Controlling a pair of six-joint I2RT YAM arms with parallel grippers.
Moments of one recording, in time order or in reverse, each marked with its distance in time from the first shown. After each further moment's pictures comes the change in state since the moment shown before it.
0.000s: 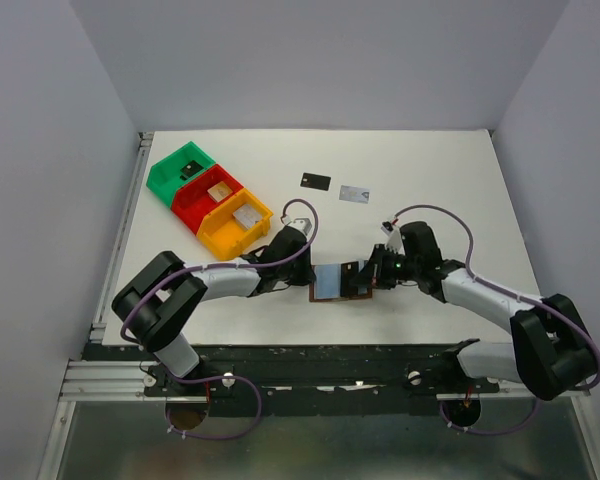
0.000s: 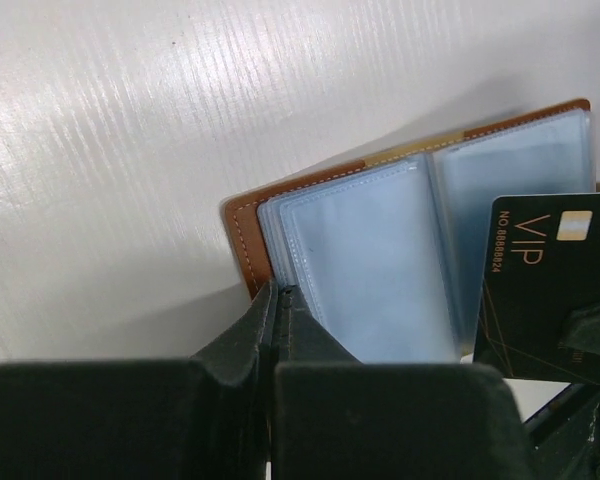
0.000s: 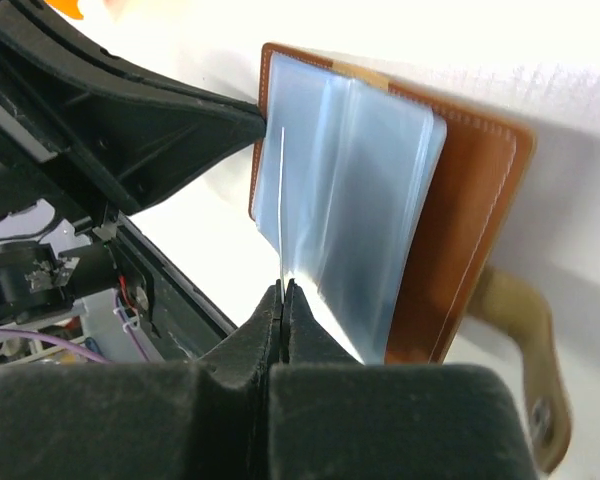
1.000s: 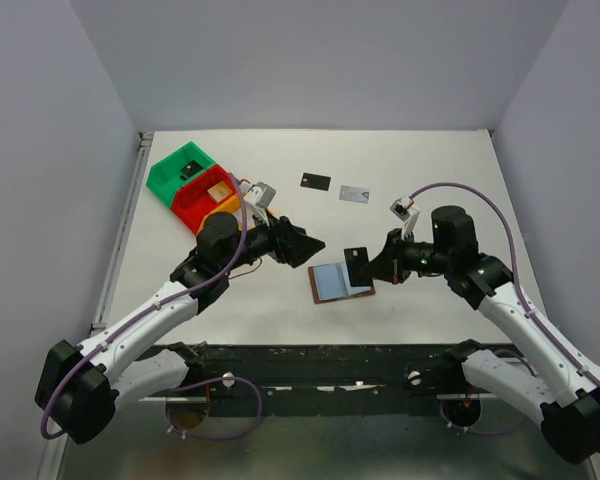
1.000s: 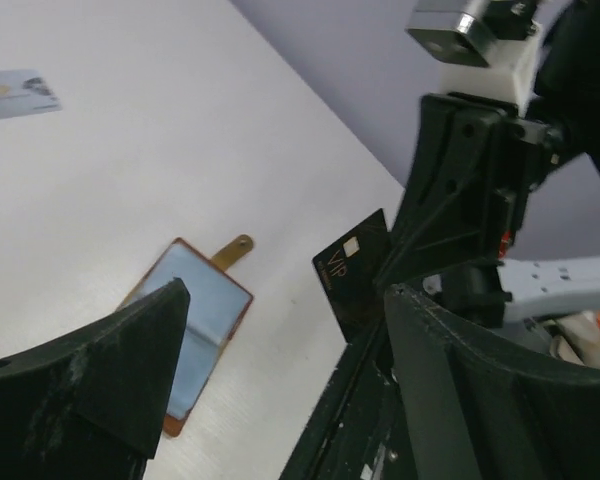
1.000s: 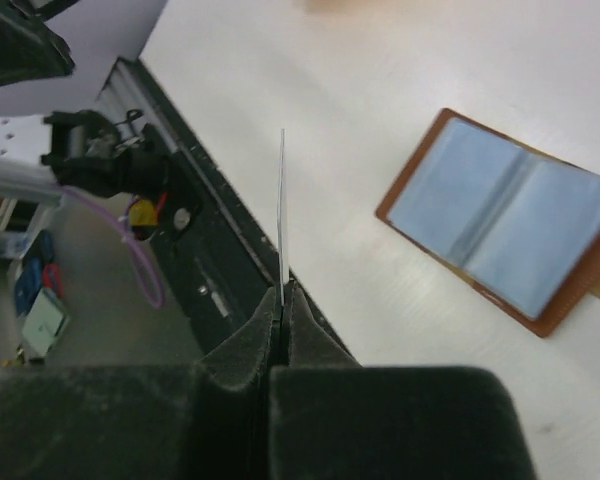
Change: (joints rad) left arm 0.137 -0.609 -0.052 0.117 0.340 0.081; right arm 0.006 -0.395 0.243 -0.449 -0.093 -0.357
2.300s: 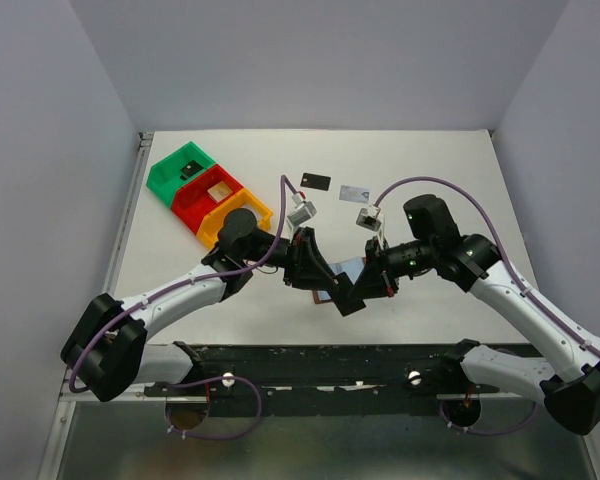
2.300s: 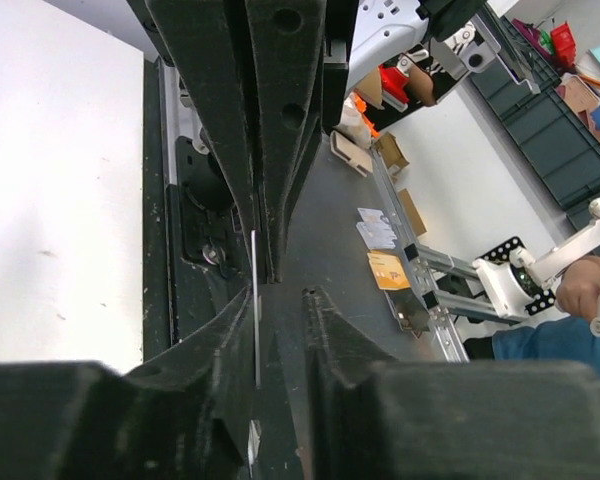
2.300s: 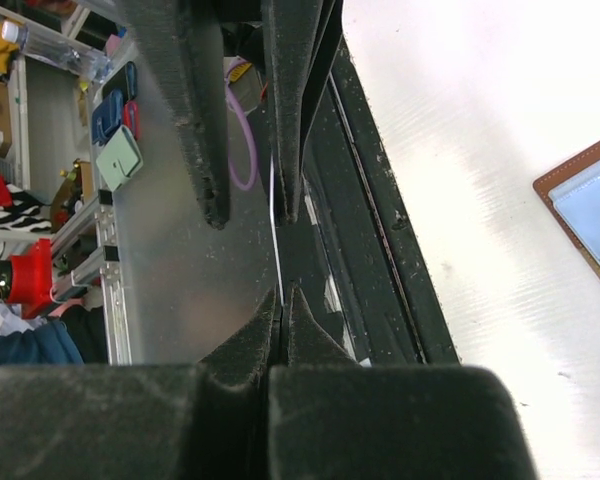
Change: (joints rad) left arm -0.047 0.262 0.024 0.455 0.765 -0.208; right arm 0.173 0.152 0.239 -0.279 -0.257 -0.207
